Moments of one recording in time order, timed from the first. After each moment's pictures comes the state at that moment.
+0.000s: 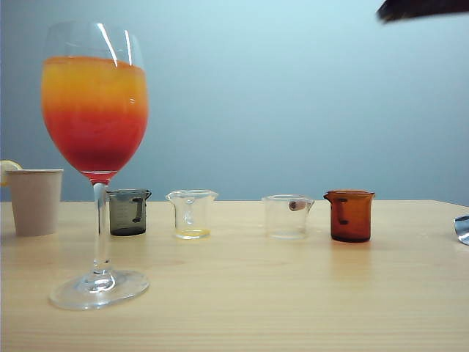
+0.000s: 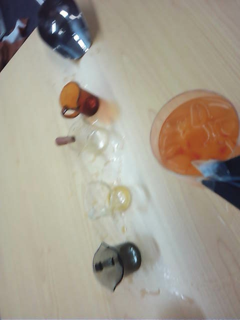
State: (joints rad) left arm -0.64 0.64 0.89 -0.70 -0.01 -0.12; right arm 0.36 0.66 0.62 -0.20 -0.36 0.09
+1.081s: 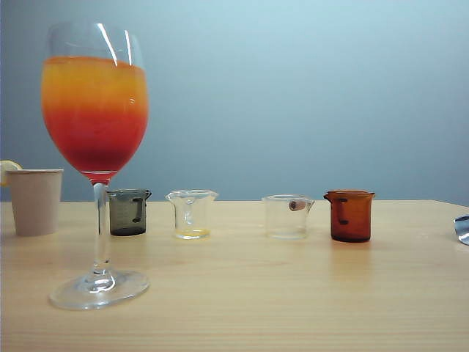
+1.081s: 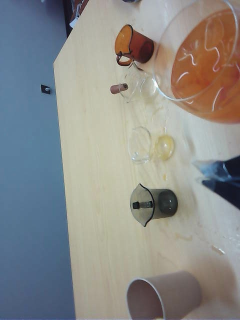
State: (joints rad) left arm -0.64 0.26 0.44 -0.32 -0.22 -0.06; right arm 0.36 0.25 0.43 -0.31 0.00 -0.14
